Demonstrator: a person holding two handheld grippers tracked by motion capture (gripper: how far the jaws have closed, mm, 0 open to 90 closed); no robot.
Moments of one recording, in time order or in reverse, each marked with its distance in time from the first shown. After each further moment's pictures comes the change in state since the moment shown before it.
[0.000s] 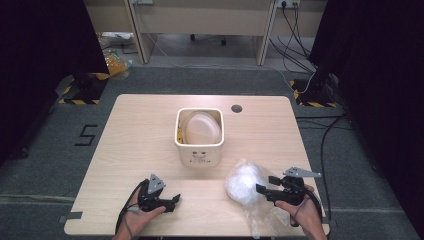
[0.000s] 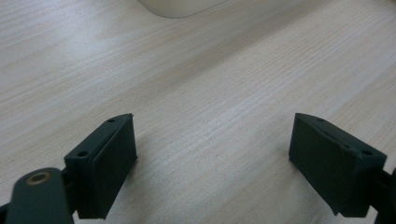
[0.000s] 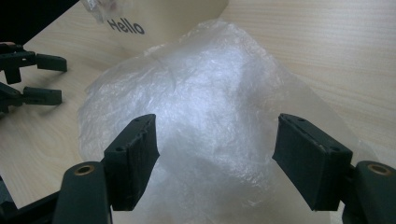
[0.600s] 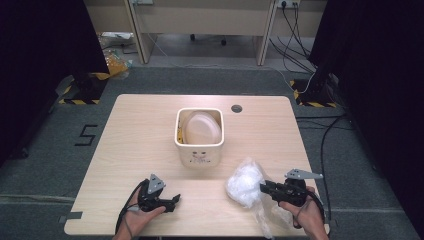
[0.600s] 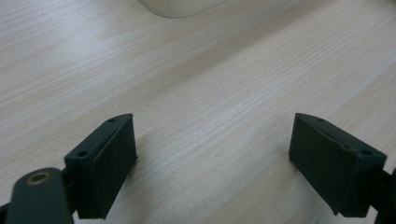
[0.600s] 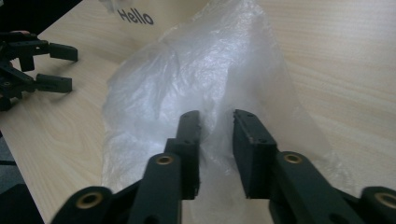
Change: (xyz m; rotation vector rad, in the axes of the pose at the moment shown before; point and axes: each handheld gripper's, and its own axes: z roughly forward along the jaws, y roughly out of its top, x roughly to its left) left arm 0.000 0.000 0.000 0.000 0.000 0.000; right arm -0.005 -0.004 -0.006 0.006 0.044 -0.026
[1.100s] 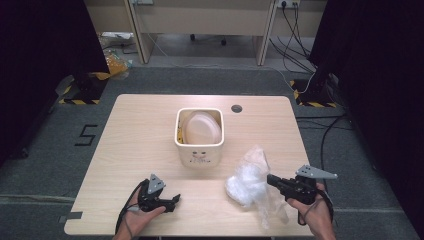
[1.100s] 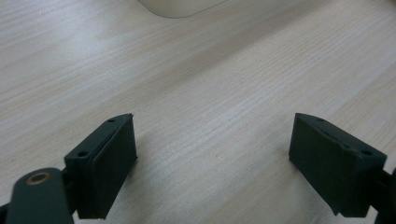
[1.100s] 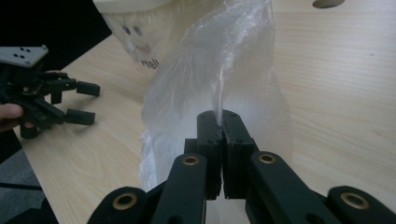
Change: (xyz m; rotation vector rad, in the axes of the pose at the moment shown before) left arm 0.000 0.000 0.000 0.000 0.000 0.000; right arm 0.006 0.018 -0.028 -0.133 0.023 -0.026
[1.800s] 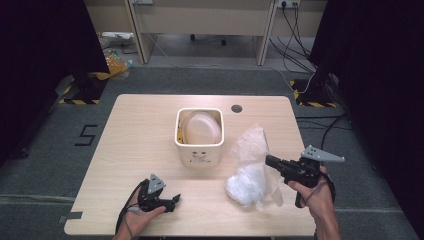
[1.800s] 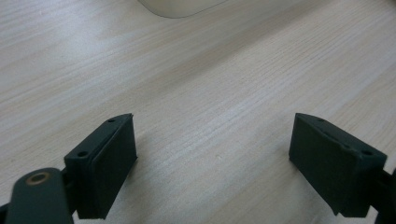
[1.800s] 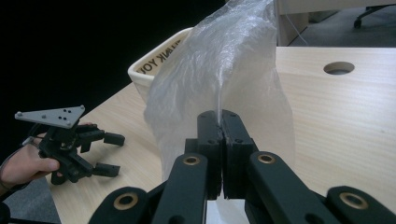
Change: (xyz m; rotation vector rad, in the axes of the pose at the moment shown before) left arm 0.000 0.000 0.000 0.000 0.000 0.000; right arm 0.008 0.058 -0.003 -0.117 0.069 -0.018
